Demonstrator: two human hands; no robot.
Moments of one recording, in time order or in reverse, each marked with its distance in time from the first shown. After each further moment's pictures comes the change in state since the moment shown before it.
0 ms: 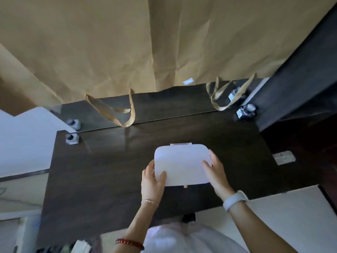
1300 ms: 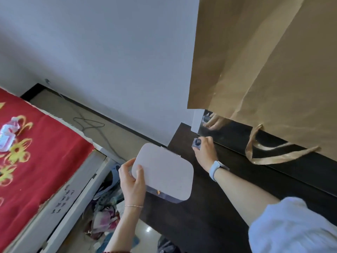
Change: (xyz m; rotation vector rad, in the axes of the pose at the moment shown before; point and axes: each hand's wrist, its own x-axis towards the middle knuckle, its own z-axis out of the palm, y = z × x) left_hand 0.019 -0.089 -0.287 -0.324 0.927 -0.172; right_hand 0.021 -0.153 0.367 -0.696 -0.414 -0.738
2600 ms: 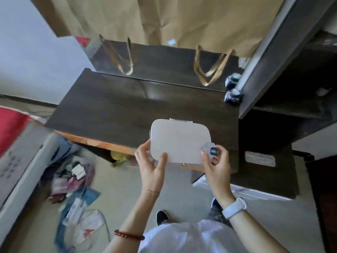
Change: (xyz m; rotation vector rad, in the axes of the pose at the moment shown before) left_hand -0.527 -0.051 0.113 -0.115 -0.400 0.312; right_hand -0.499 0.319 -0.223 0.697 0.503 0.221
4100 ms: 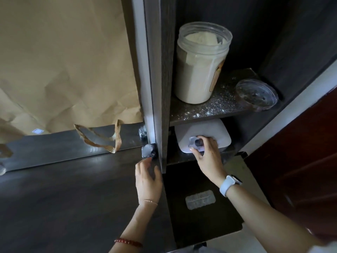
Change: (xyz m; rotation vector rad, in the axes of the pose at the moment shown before) left_hand 0.089 0.042 0.295 0.249 -0.304 0.305; right_hand 0.259 0.009 -0.182 -0.590 0.214 -0.211
